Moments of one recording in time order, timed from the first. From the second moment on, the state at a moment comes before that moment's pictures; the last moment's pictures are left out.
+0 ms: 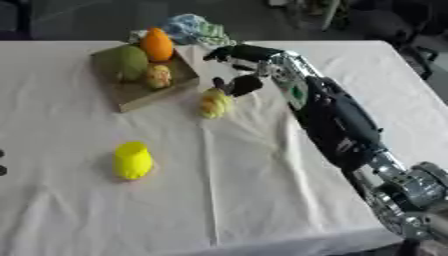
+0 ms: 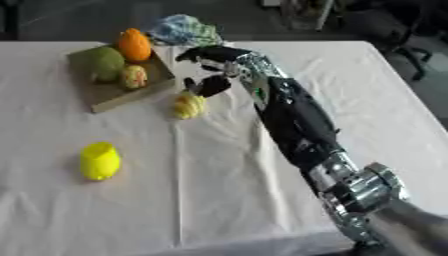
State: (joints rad) left arm -0.08 0.40 -0.04 -1.92 0.05 0.02 -0.24; right arm -0.89 -0.29 0.10 -0.86 0.98 -0.48 0.51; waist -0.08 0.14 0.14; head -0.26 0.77
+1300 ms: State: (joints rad) left arm -0.08 0.40 -0.03 -1.92 0.04 0.02 -0.24; right arm -0.89 -0.20 0.03 -0.84 1.33 -0.45 0.14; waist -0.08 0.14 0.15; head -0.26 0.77
